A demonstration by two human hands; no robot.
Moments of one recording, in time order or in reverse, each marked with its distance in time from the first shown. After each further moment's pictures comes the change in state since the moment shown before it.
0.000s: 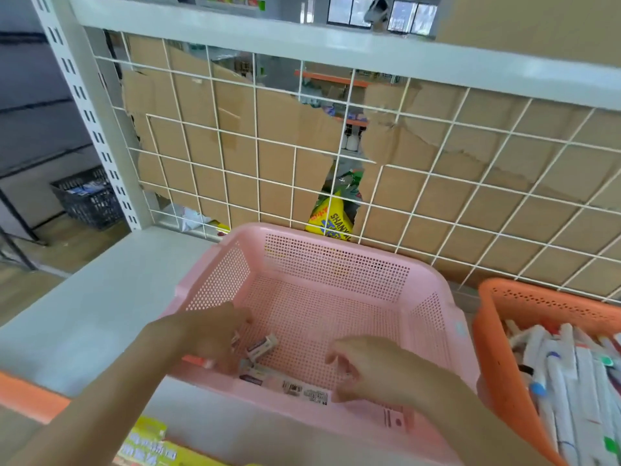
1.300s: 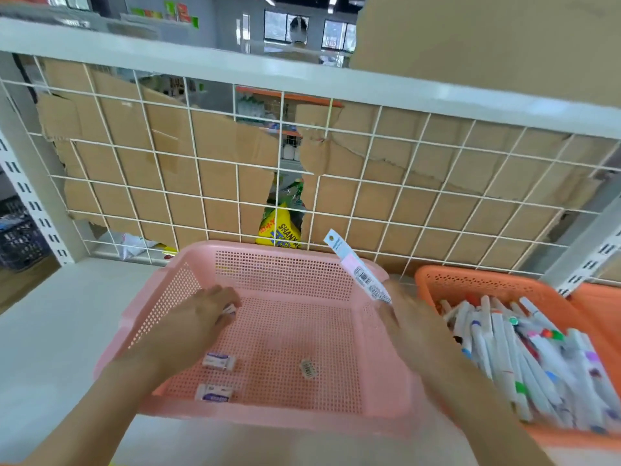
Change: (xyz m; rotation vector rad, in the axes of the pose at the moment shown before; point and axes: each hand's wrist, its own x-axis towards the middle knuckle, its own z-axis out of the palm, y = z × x) left_hand 0.005 0.023 -0.002 -0.063 0.672 0.395; right_hand -0.064 0.031 -0.022 -0.027 0.737 0.455
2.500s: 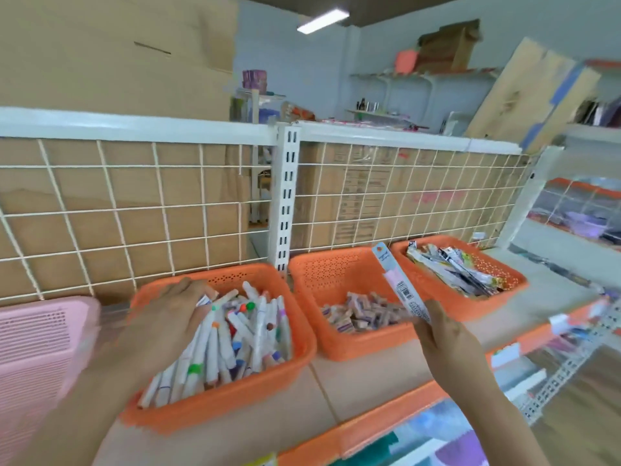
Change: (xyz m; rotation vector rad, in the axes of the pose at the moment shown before) left_hand 0.077 0.335 0.103 -0.005 0.161 0.527; right_hand -0.238 0.327 -0.141 -0.094 0.465 0.543
